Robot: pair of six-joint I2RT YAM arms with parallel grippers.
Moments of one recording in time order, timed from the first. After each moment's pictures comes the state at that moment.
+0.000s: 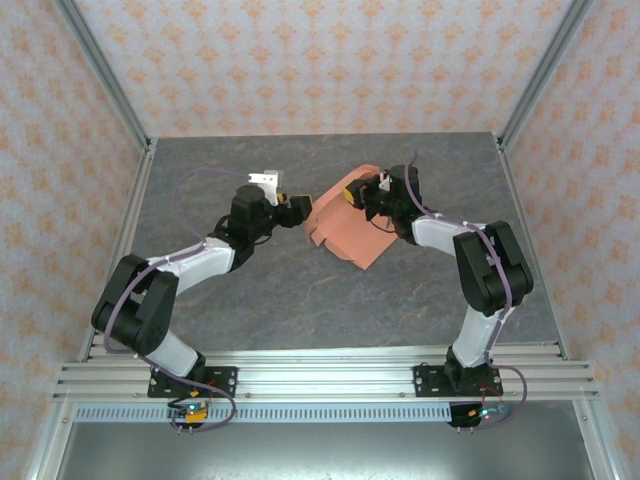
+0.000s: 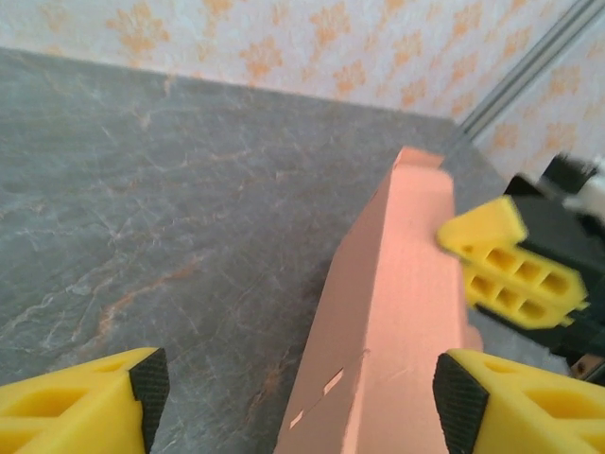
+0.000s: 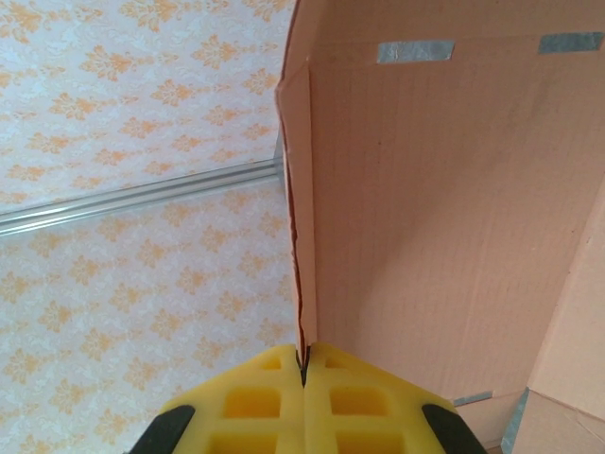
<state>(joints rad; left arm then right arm) -0.39 1.58 0.83 0.37 0.15 -0.43 0.34 1.81 1.02 0.43 -0.54 1.46</state>
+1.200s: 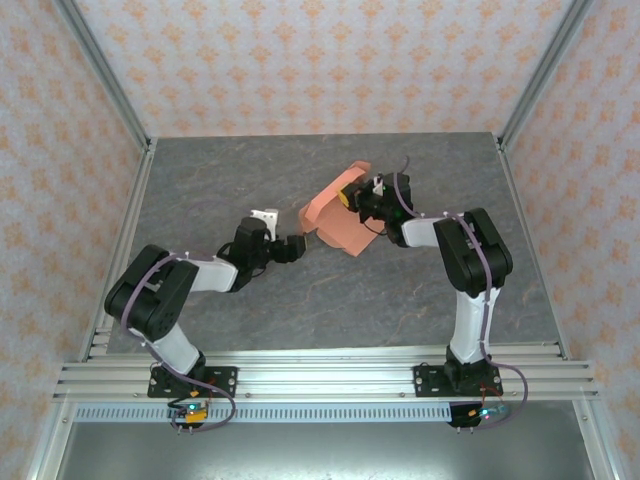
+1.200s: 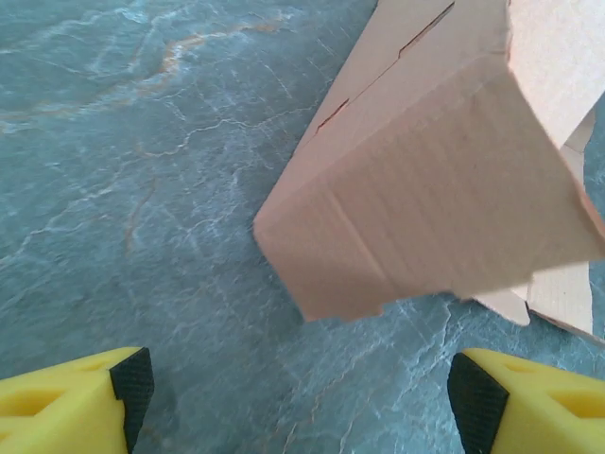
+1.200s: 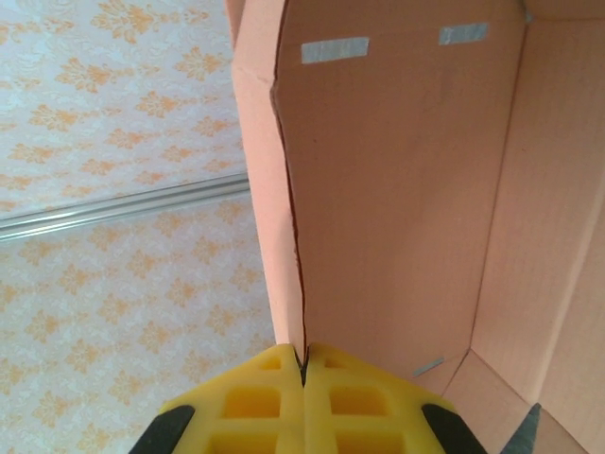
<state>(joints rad) -0.39 1.64 0.57 0.49 0.13 -0.40 0.35 1.99 1.03 0.65 -0.53 1.48</state>
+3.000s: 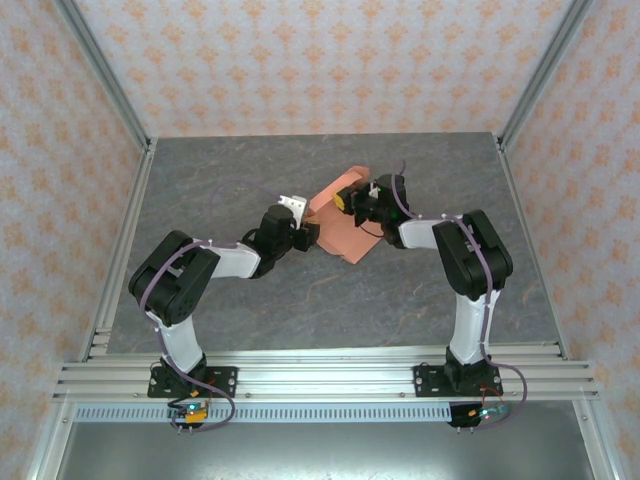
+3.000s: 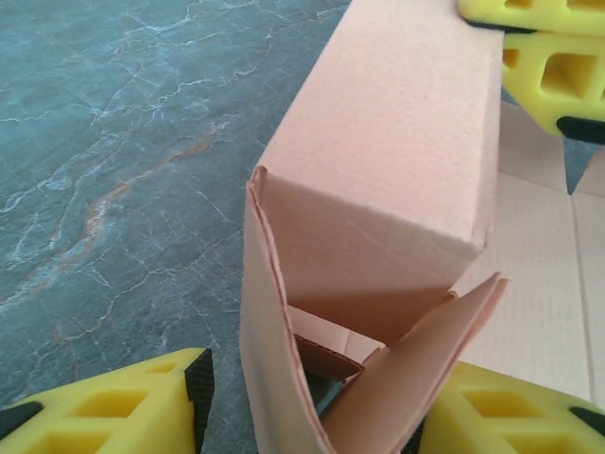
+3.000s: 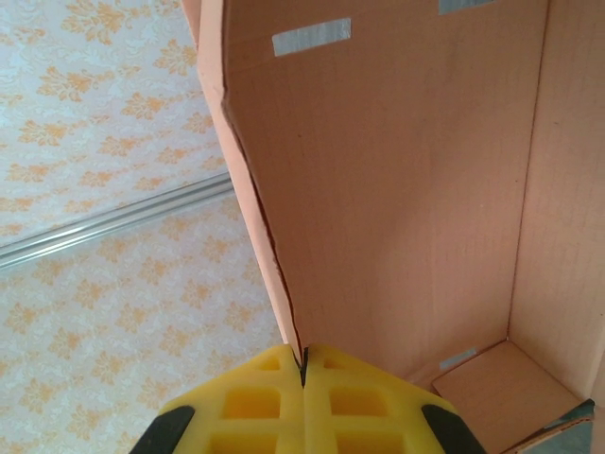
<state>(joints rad) -0.50 1.81 0.81 0.47 -0.01 -0.22 0.38 1.96 1.02 0.60 -0.52 1.61</state>
